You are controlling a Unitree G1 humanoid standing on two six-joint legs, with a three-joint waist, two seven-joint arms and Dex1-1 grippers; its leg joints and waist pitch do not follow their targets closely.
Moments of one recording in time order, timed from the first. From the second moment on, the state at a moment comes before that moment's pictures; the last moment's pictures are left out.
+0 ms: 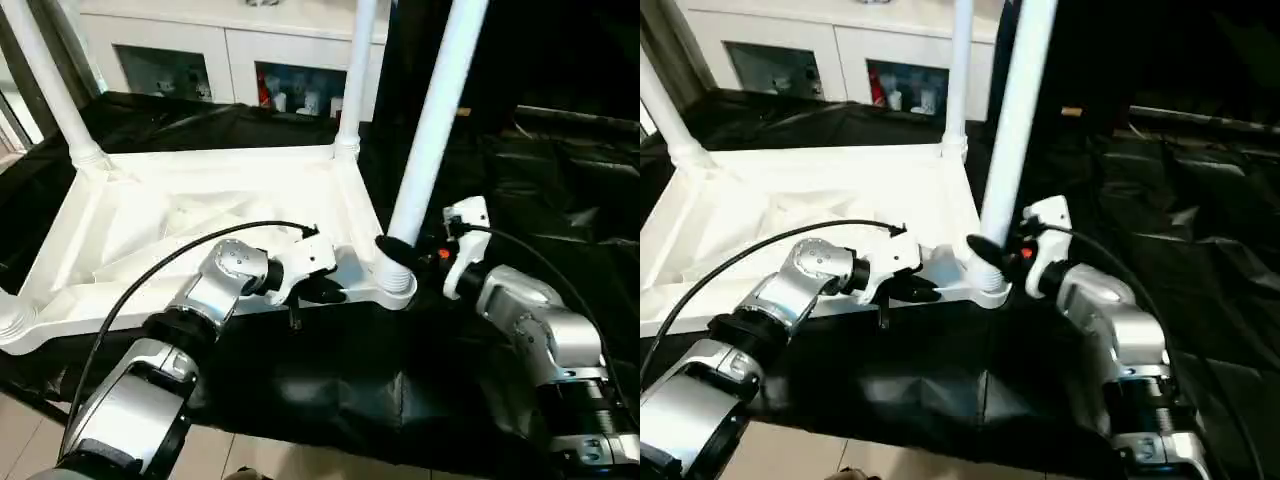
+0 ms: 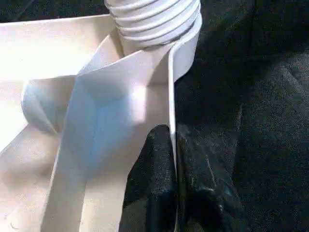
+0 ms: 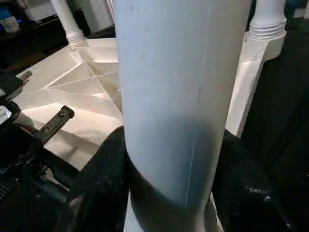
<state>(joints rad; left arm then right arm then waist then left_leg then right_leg) -0.76 0.23 -0.31 0.84 0.15 -0.03 -1.11 -0.41 -0.29 -0.03 0.21 0.38 0.48 0.66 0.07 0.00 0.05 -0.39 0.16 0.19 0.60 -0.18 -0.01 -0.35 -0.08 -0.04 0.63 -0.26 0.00</state>
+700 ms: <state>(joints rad) -0.77 0.23 -0.32 0.84 0.15 -0.04 -1.11 -0.48 -0.35 0.01 0.28 0.36 0.54 0.71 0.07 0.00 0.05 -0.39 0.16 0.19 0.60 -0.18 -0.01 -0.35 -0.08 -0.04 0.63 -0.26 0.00</state>
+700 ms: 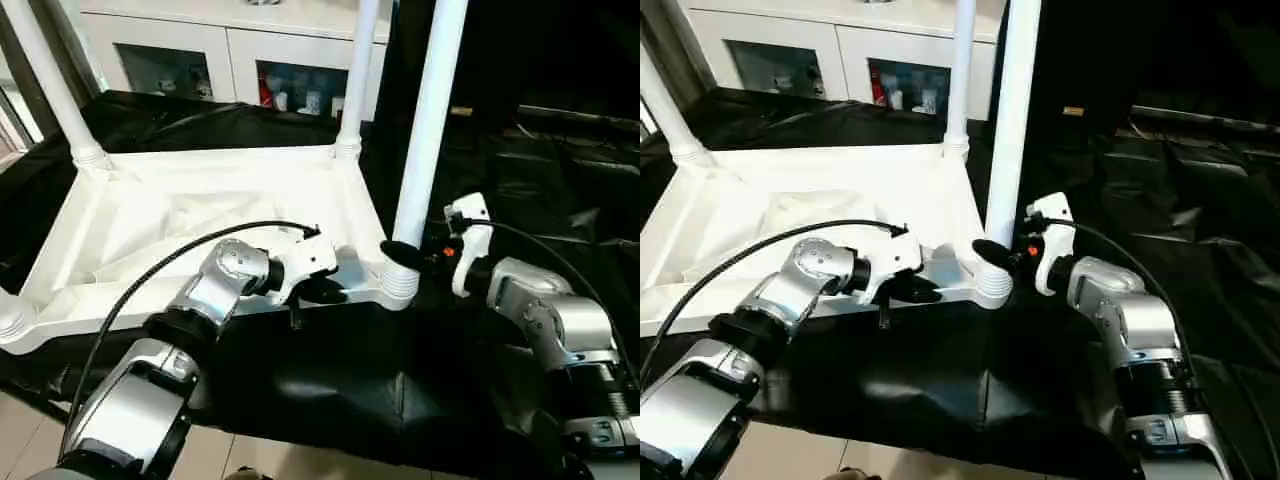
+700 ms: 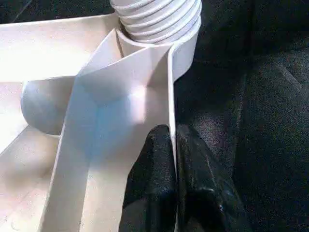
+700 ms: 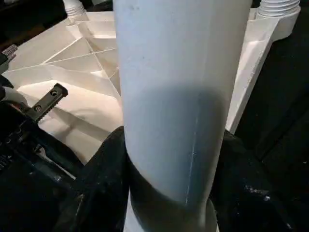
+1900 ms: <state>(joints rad) -0.82 0.22 -0.32 0.96 0.15 -0.09 -1.10 -0.30 -0.14 -0.15 0.39 0.42 0.10 0.66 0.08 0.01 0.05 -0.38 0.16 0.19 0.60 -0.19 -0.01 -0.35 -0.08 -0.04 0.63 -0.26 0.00</state>
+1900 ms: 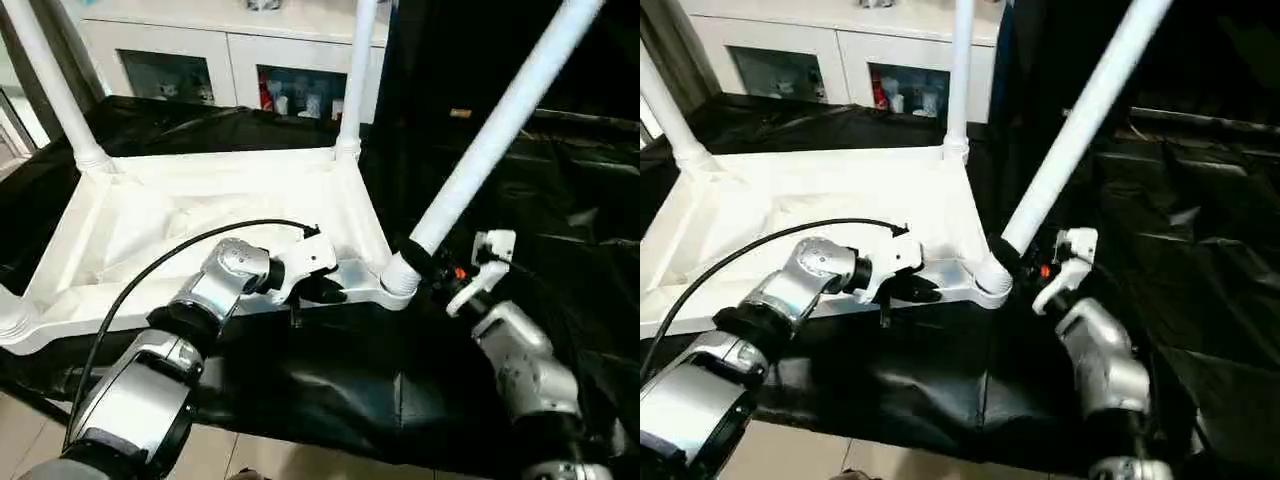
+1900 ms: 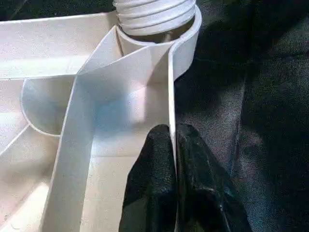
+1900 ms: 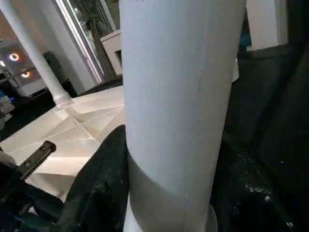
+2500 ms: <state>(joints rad) -0.83 0.22 -0.32 1.01 0.15 -0.13 -1.10 -0.27 -0.19 -0.05 0.35 0.31 -0.01 0.67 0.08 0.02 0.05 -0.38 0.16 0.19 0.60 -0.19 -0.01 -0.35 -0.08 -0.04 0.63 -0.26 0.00</state>
